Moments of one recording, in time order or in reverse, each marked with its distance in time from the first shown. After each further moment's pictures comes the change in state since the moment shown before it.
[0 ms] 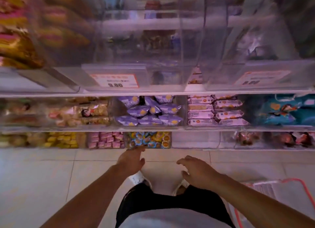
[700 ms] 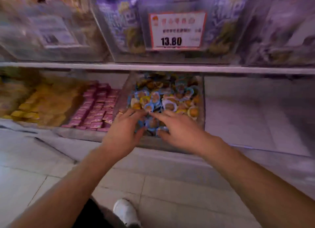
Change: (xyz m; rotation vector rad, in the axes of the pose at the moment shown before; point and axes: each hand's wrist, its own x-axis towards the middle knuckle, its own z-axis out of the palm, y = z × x) left_hand 0.150 -0.094 0.137 0.071 1.001 0.271; right_hand 0.273 0.022 0.110 -0.375 0.714 -0.542
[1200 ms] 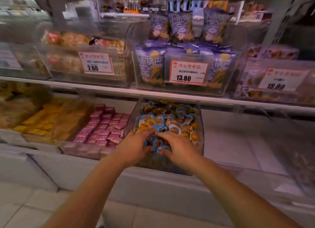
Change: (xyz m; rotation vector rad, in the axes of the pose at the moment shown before) left_hand 0.010 -0.005 -0.003 -0.084 -0.158 -0.022; right_hand 0.004 -0.008 0.008 0.058 0.077 0.083
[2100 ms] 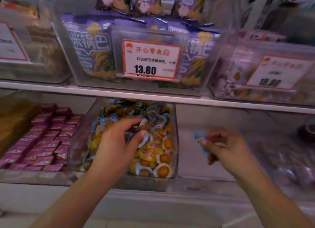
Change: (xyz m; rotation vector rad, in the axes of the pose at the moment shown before) left_hand 0.043 0.070 0.008 -0.487 0.404 0.004; right_hand -0.077 0.104 -0.089 0.762 0.476 0.658
